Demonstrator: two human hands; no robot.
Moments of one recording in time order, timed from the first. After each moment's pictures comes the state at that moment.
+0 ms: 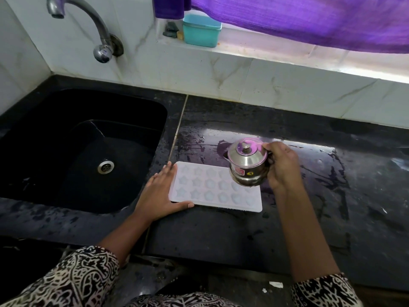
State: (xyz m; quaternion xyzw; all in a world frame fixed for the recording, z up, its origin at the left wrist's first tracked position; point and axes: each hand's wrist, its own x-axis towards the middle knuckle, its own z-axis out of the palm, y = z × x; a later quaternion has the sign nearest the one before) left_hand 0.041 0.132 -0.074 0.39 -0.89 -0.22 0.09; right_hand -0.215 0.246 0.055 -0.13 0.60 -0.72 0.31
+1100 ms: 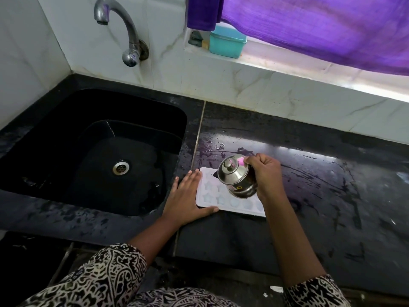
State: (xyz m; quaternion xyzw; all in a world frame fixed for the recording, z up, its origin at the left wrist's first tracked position) left_hand 0.046 0.131 -0.074 0.37 -0.89 -0.23 0.11; right_hand -0.131 0.202 0.046 -0.23 0.73 -0.59 0.25
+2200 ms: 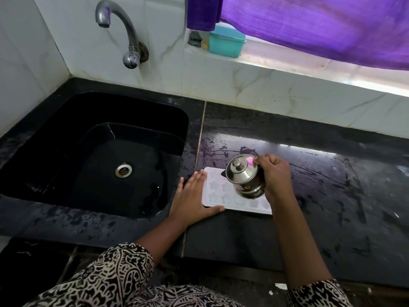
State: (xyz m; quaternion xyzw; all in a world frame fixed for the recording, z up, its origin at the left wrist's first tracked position) left_hand 0.047 0.129 -0.077 0.37 -0.89 -0.24 0.12; right_hand -0.129 0.209 0.042 -0.20 0.73 -0.61 0.23
